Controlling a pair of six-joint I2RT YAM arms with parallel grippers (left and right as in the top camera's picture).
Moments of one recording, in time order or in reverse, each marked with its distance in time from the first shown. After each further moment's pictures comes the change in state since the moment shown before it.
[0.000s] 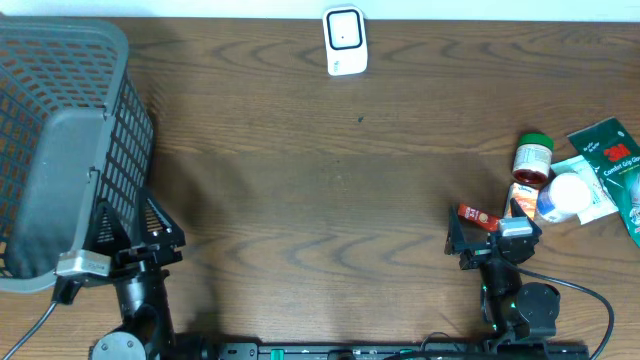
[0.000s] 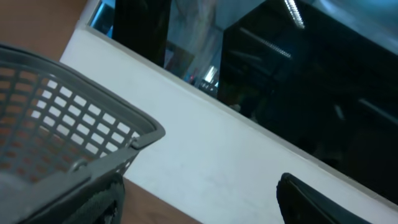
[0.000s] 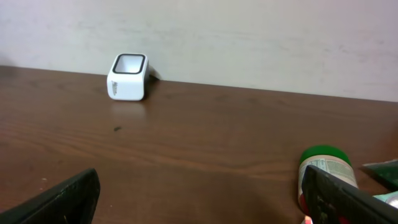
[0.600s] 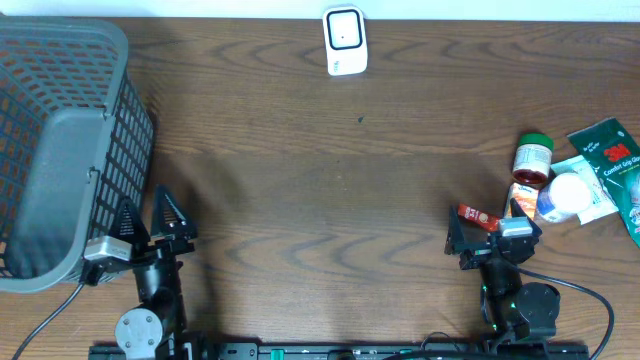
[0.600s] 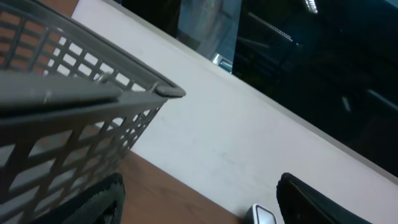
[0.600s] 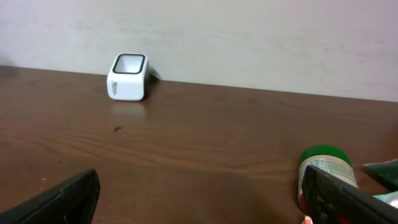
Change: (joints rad) left arm 0.000 -0.002 -0.224 0.167 0.000 -0.021; right arm 0.000 0.000 0.000 0.000 0.000 0.000
